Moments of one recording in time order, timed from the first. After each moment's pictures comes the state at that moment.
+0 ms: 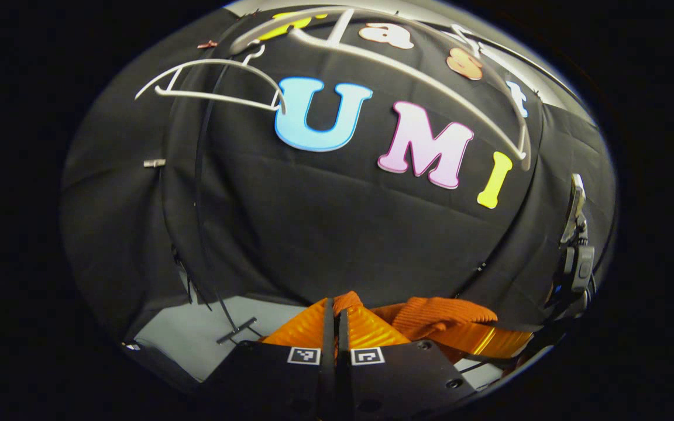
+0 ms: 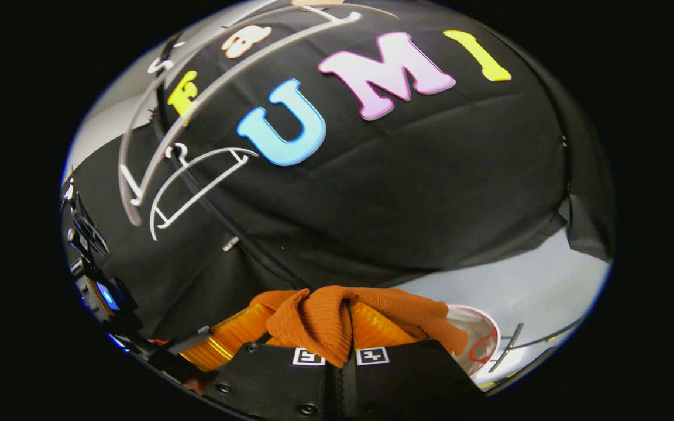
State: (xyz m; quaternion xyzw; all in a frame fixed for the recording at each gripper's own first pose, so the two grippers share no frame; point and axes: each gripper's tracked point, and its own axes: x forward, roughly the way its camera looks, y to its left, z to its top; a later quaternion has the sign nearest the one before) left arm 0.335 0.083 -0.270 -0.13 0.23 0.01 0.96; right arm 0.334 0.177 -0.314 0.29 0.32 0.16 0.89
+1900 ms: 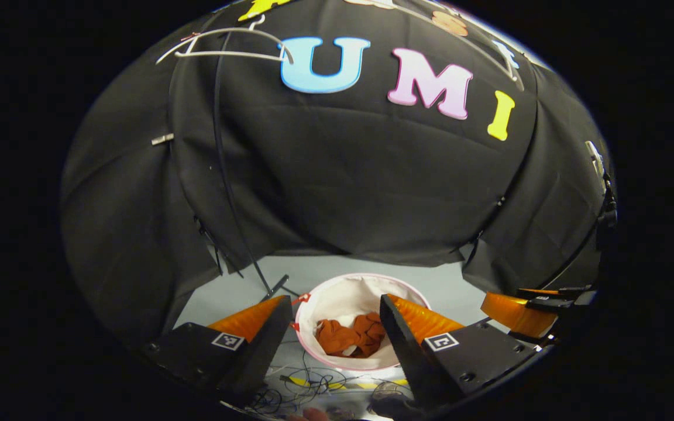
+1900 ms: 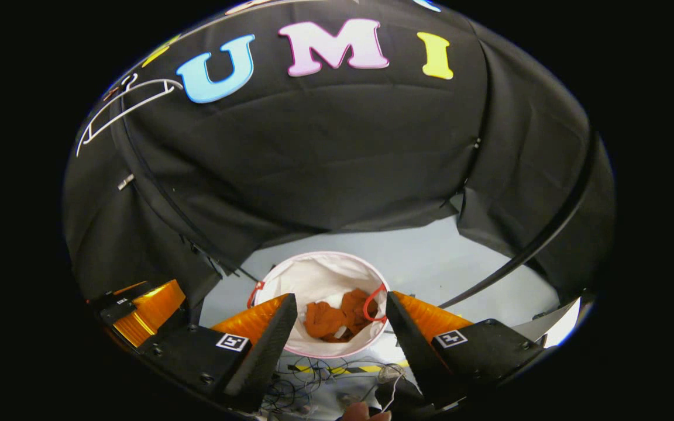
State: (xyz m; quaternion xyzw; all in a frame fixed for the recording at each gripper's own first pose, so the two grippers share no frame) left arm 0.232 0.121 -0.307 -0.05 0.32 0.01 0.95; right arm 0.217 0.108 -0.355 0.11 0.38 -0.04 0.92
